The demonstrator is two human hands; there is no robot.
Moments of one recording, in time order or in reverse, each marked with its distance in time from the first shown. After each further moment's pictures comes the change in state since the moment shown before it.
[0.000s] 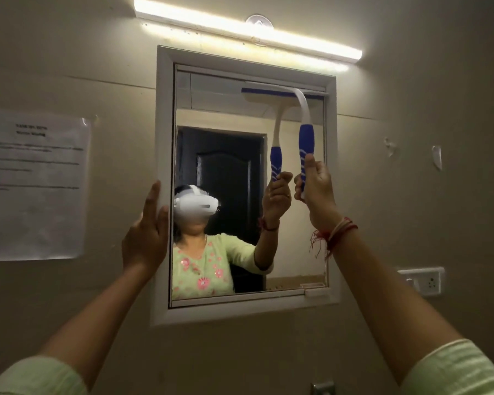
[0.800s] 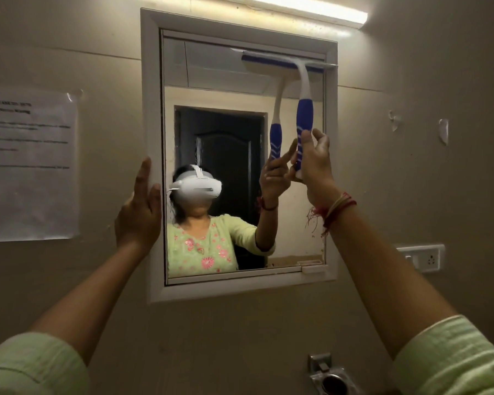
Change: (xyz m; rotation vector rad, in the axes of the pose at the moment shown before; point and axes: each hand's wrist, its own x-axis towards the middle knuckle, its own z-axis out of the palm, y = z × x) left_hand -0.001 0.003 0.000 0.013 0.005 -0.013; right_hand 0.007 0.007 -0.003 0.000 0.018 -0.006
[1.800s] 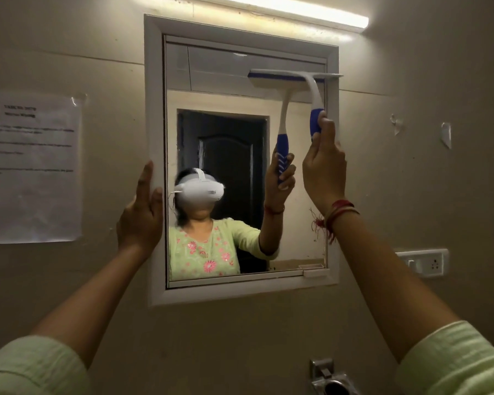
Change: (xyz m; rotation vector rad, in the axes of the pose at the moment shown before) left_hand -0.001 0.000 0.000 0.004 -0.003 0.015; right_hand 0.006 0.011 -0.010 -0.666 0.284 -0.594
